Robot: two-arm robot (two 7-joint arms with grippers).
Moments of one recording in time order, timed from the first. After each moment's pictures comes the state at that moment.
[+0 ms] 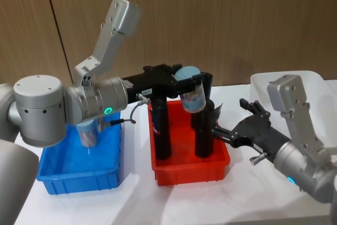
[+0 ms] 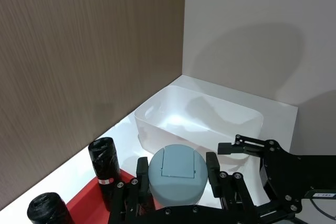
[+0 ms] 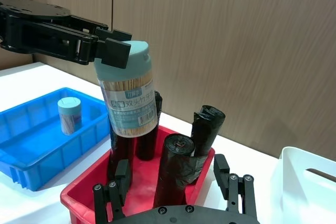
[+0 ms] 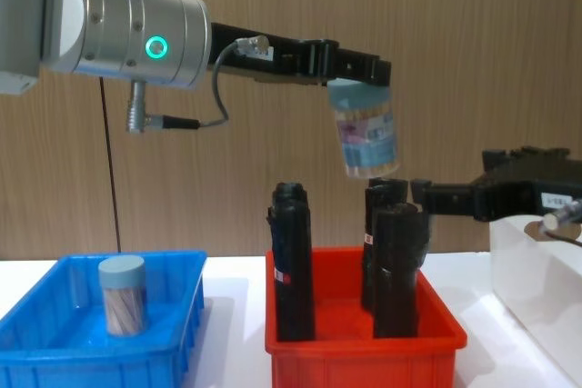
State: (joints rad) left arm -0.67 0.26 0.36 -1.40 -0.38 0.51 -0.64; right arm 0.19 0.26 -0.26 -1.68 0.09 0.22 0.27
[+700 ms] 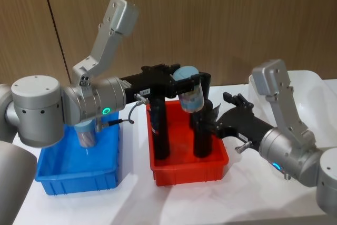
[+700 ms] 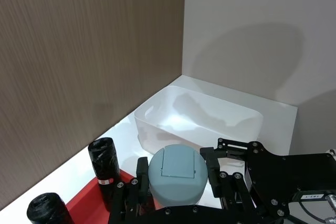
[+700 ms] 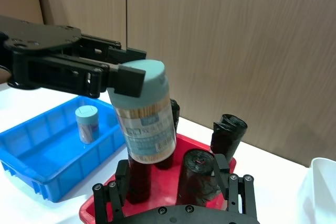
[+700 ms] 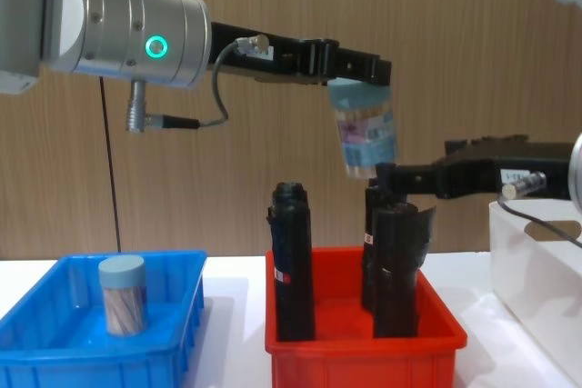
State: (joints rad) left arm -0.67 0.26 0.36 -1.40 -0.38 0.51 -0.65; right arm 0.27 0.22 -0.27 -1.63 0.11 0.30 0.33
